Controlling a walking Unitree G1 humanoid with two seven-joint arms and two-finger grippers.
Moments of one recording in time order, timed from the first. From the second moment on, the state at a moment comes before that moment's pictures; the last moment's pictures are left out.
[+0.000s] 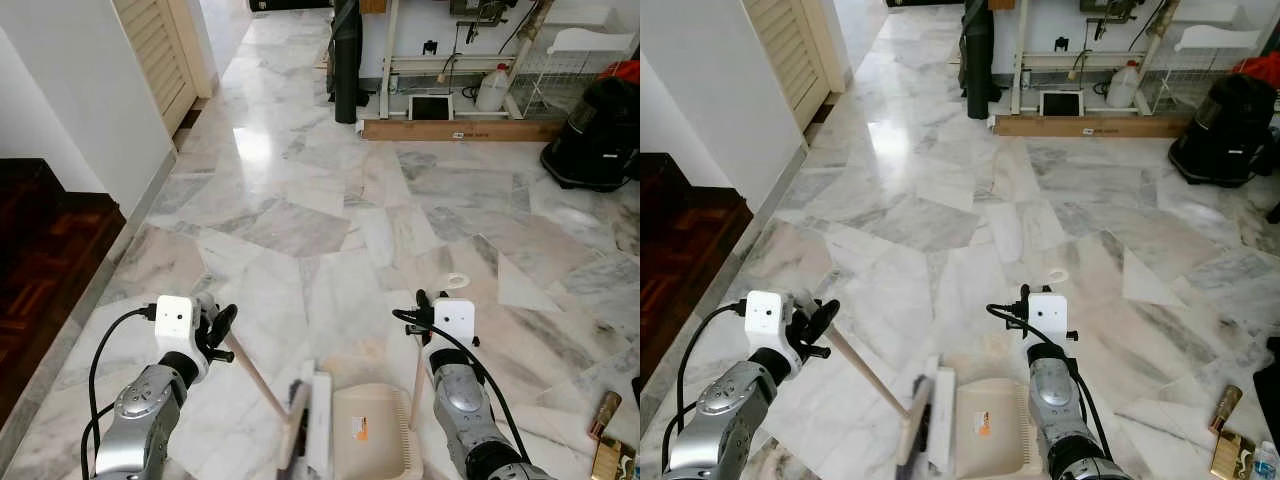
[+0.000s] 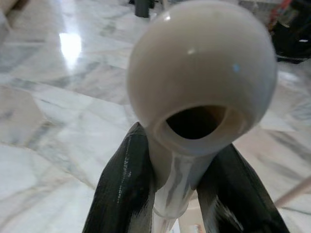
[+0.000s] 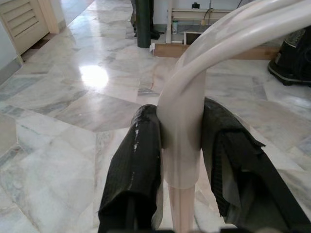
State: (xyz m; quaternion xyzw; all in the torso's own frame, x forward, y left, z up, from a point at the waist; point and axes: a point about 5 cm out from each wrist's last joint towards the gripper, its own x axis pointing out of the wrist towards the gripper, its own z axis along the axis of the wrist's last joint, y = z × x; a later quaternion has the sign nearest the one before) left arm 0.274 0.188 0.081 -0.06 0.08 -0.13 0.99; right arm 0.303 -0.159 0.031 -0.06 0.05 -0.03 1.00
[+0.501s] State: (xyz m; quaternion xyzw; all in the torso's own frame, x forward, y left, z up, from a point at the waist) left arm 0.281 0.187 0.095 -0.15 0.07 -0.14 0.98; right arm 0.309 -0.157 0.036 -0.05 0.04 -0.03 1.00
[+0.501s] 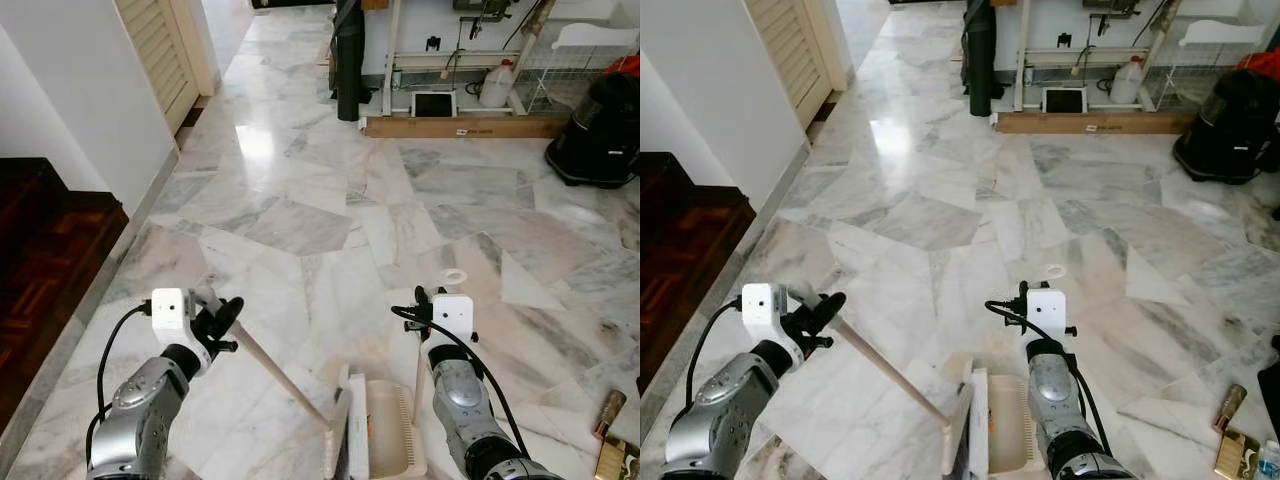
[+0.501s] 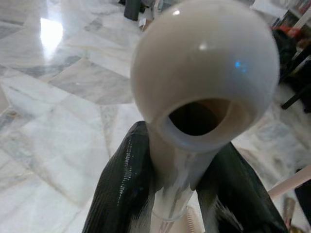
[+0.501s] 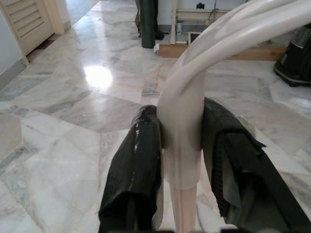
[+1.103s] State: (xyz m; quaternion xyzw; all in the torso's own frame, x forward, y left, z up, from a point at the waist) left arm 0.286 0.188 0.105 -0.17 0.05 -0.14 0.97; right arm 0.323 -0.157 0.048 0.04 0.04 -0.03 1.00
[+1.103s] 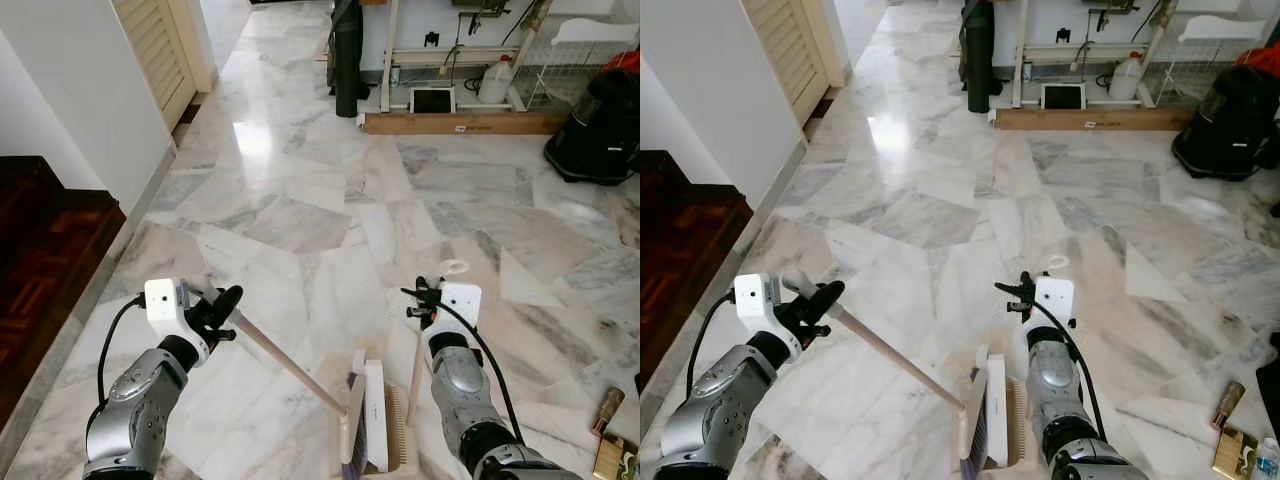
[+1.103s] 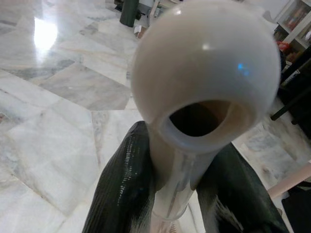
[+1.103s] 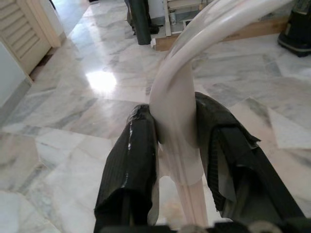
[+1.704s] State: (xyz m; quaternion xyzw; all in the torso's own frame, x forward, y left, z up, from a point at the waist) left arm 0.294 0.194 0.121 -0.17 0.01 -0.14 0.98; right arm 0.323 -0.150 0.061 0.15 -0.02 0.00 0.99
